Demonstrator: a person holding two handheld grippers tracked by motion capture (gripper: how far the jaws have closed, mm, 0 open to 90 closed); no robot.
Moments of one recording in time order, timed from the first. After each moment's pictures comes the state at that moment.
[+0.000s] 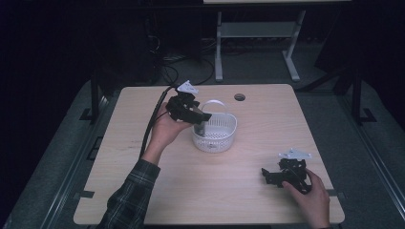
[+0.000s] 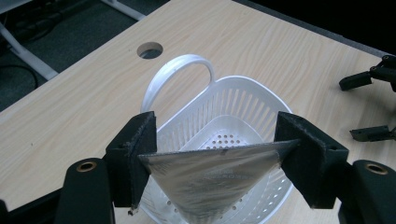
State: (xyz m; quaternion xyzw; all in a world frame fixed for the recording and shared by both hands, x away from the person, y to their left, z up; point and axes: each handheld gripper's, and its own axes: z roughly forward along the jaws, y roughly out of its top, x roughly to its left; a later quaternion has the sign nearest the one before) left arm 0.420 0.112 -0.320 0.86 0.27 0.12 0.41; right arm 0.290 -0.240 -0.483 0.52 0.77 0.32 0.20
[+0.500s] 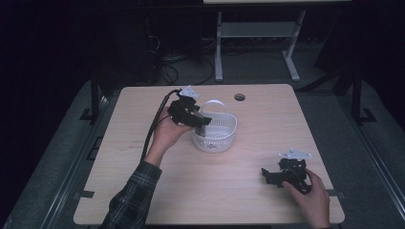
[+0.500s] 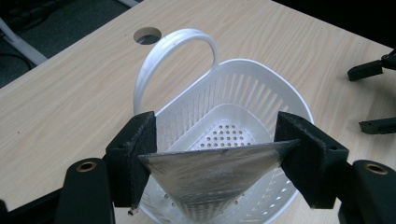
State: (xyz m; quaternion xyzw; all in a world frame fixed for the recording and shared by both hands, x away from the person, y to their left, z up) left arm 0.424 0.111 -0.339 0.87 0.28 0.11 0.40; right arm 0.290 -0.240 -0.483 0.52 0.77 0.32 0.20
